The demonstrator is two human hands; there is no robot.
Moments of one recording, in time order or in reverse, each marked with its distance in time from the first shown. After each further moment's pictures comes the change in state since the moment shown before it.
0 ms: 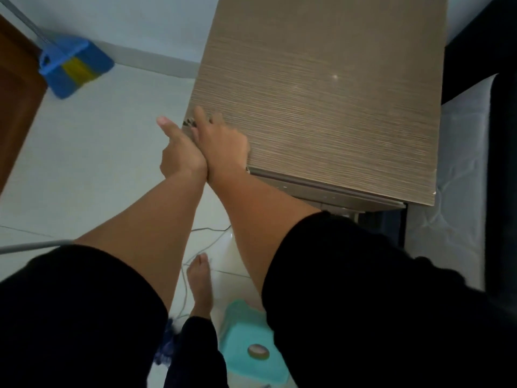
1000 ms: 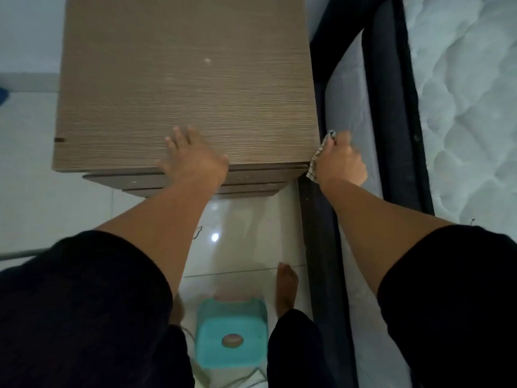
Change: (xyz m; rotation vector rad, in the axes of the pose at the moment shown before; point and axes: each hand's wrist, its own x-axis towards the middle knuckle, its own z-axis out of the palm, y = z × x) left_hand -0.126 -0.012 0.120 1.092 -0.239 0.559; right_hand -0.162 0.296 -0.059 0.090 0.253 0.949
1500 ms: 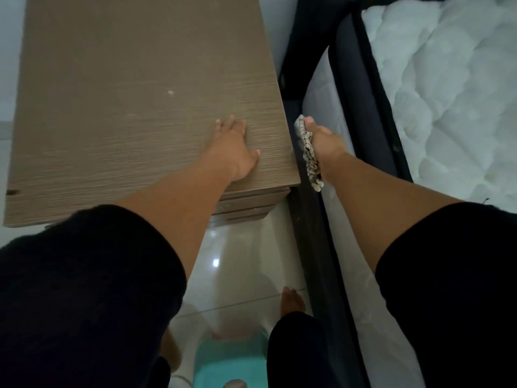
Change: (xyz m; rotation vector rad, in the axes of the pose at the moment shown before) left_hand 0.032 0.097 0.004 0.079 -0.052 0.474; right_hand 0.078 -0.002 -0.007 0.879 -0.429 0.301
